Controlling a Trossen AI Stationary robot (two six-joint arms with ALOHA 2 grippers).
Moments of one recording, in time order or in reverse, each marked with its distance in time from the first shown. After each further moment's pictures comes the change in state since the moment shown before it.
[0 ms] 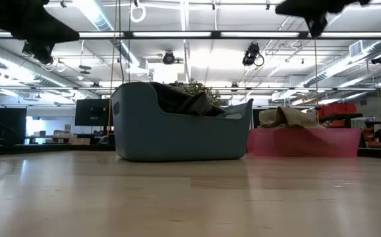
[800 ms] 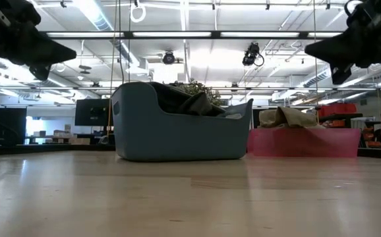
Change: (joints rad) left arm 0.005 -0.291 -0.255 0.118 -0.001 0.147; right arm 0.000 -0.456 -0.590 0.421 -0.020 -0.039
